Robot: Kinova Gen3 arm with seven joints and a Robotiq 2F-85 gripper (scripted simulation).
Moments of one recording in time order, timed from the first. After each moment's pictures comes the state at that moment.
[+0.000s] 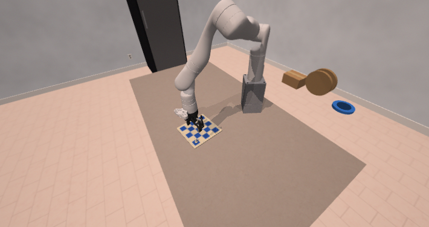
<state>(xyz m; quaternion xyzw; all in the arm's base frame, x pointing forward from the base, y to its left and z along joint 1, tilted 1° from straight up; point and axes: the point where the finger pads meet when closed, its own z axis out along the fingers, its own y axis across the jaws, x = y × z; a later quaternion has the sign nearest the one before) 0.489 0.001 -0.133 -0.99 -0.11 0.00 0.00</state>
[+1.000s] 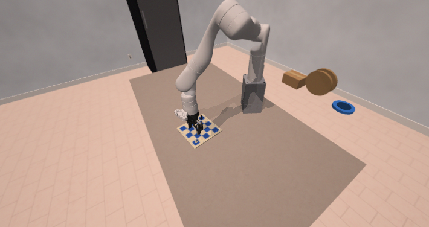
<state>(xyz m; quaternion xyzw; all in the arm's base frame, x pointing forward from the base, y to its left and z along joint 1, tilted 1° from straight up) 0.497 0.017 -0.130 -1.00 -0.07 -0.01 0.01</state>
